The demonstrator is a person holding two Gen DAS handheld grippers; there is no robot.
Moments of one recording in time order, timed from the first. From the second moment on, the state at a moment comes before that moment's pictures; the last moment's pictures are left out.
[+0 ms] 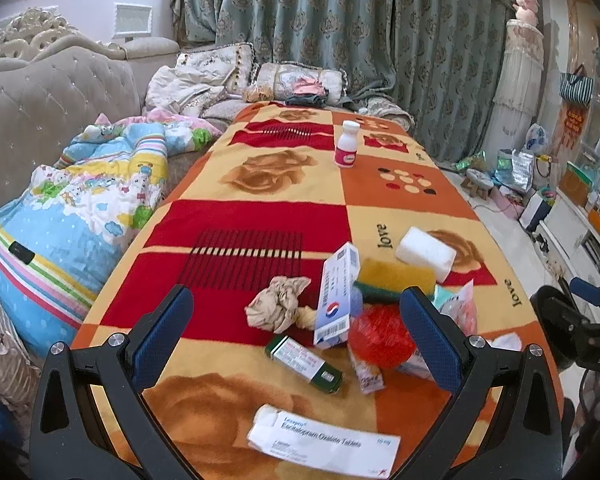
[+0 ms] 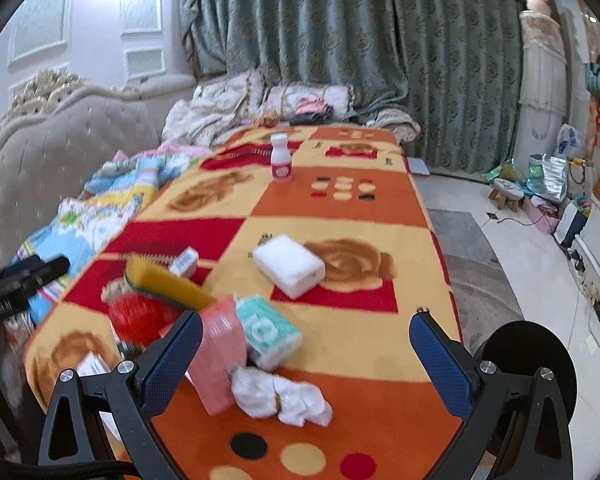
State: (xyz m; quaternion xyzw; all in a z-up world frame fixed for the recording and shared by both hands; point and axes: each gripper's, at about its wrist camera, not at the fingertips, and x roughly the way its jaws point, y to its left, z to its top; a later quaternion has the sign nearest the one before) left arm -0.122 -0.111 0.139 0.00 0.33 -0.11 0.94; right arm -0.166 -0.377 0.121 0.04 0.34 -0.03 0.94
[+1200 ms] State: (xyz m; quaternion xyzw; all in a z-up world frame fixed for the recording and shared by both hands) left arm -0.144 -0.084 0.036 0.00 0.49 -0.14 0.86; right arm -0.150 -0.396 0.037 0.10 0.44 0.06 0.89
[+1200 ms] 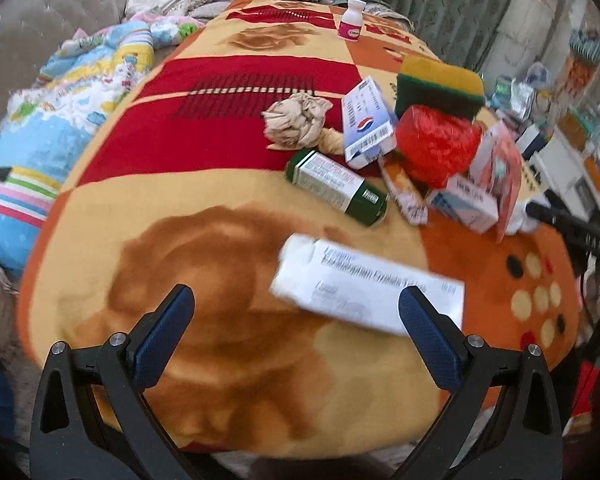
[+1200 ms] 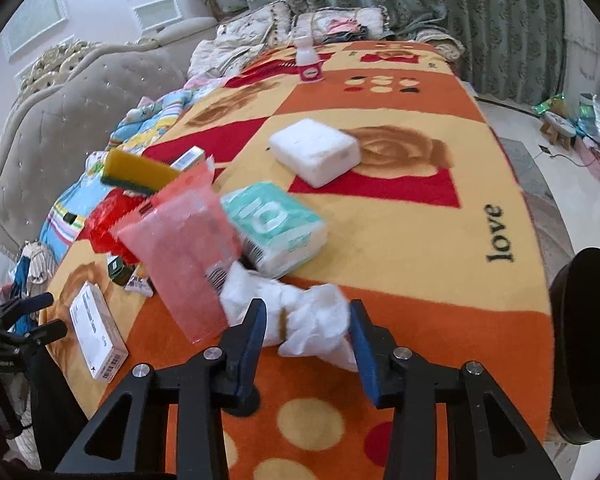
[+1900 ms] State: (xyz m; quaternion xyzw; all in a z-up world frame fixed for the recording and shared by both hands) left arm -0.099 -0.141 0.090 -0.02 0.43 -0.20 0.88; right arm -0.139 -0.388 0.026 0.13 0.48 0.07 0.87
